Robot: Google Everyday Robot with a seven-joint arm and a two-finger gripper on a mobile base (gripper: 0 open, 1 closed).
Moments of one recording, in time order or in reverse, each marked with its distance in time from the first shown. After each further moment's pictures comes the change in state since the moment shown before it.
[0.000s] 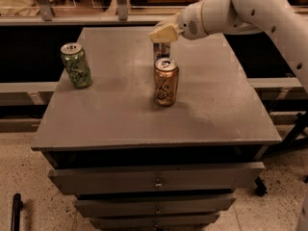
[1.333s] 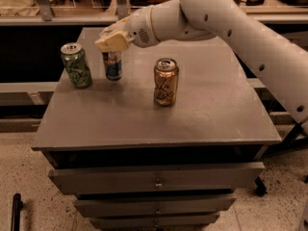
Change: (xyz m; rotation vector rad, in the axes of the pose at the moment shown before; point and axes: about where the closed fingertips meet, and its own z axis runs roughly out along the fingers) arm -0.057 0.120 0.078 -0.209 -0.096 -0.095
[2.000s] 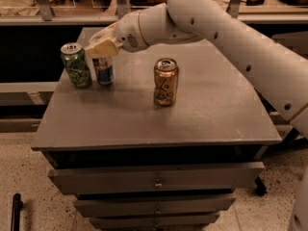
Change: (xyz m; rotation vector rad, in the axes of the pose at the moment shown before) arm 0.002 0.018 0.029 -0.047 0.019 -0.019
